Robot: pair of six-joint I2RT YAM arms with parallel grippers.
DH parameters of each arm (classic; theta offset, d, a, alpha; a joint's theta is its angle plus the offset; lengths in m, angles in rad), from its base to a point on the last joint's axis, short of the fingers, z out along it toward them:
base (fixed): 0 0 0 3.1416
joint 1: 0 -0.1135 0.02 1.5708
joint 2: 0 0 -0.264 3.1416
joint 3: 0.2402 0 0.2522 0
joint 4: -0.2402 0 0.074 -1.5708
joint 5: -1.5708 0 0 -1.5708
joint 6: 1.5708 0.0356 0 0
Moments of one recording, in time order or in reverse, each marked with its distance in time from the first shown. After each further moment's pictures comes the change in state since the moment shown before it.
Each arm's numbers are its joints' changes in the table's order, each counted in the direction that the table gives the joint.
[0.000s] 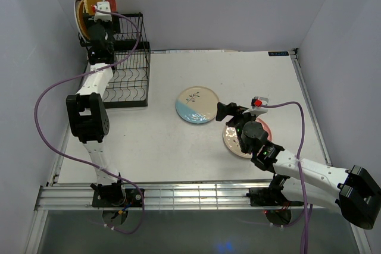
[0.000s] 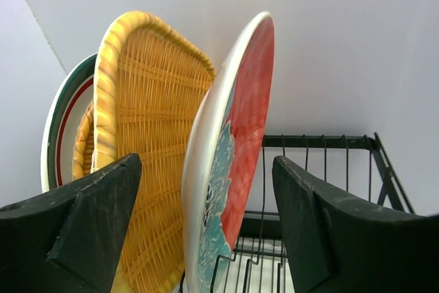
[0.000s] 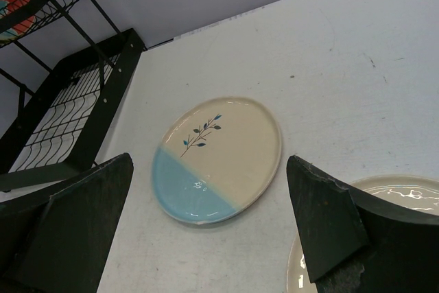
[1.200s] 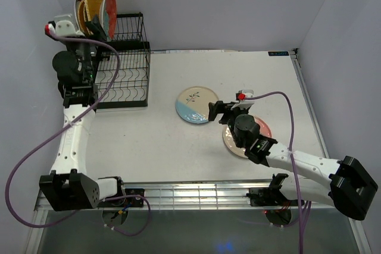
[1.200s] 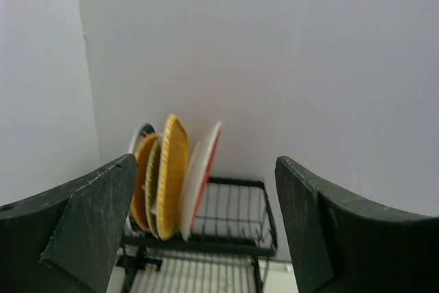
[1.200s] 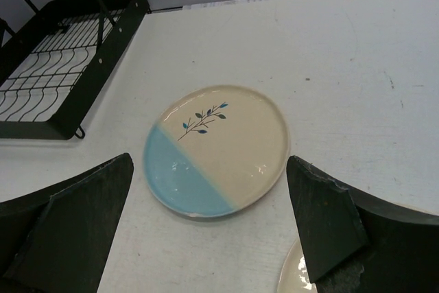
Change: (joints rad) left arm -0.011 -0.744 -0.393 -0.124 -0.100 -0.235; right arm 0.000 0.106 0.086 -0.024 0.098 -0.135
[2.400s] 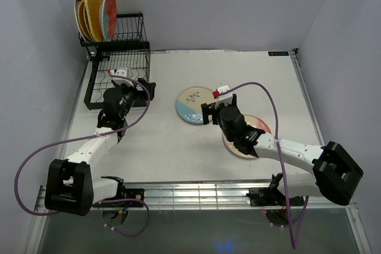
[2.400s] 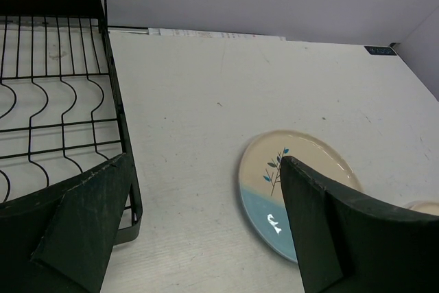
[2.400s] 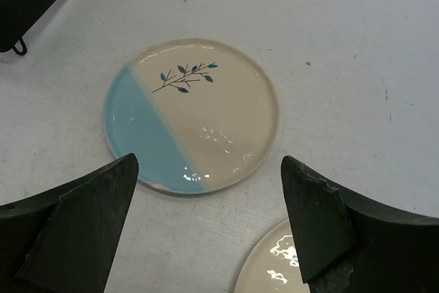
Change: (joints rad) left arm 0.235 -0.070 -0.702 0.082 -0.220 -0.254; right arm 0.005 0.195 0.149 -0.156 0.110 -0.229
